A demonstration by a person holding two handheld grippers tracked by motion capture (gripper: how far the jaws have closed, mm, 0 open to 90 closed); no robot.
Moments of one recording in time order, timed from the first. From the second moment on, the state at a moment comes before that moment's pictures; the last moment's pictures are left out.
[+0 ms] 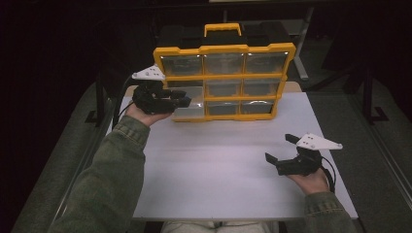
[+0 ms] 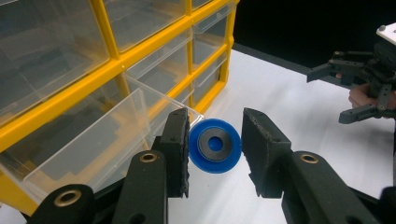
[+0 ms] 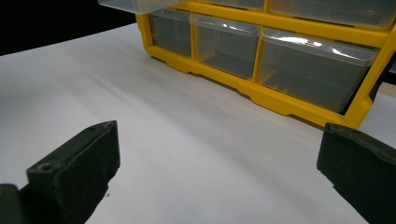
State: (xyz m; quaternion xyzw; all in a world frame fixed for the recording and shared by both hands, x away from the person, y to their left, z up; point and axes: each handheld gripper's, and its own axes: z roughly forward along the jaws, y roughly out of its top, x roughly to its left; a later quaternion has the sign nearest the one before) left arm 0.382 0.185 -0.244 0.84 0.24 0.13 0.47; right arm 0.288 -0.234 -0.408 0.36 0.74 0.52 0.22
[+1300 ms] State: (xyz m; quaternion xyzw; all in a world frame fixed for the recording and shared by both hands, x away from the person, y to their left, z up) left arm 0.432 0.183 -0.242 0.82 0.31 0.12 0.46; right arm 0.288 -0.234 -0.409 0.36 0.75 0.52 0.22
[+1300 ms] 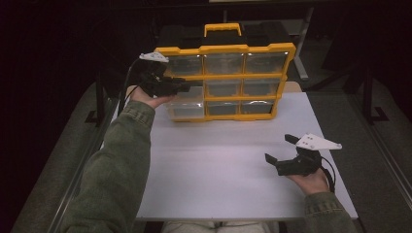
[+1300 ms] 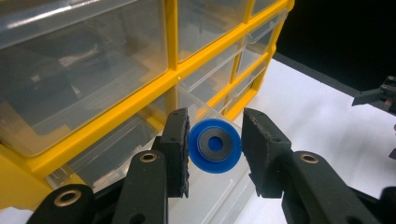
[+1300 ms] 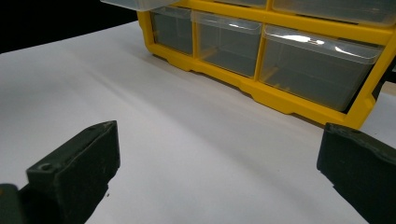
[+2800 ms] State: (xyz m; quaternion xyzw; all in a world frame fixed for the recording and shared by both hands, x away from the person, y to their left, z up) left arm 0.396 0.200 -0.242 0.79 0.27 0.10 0.54; right arm 0.288 -0.233 -0.409 0.35 0.75 0.51 0.22
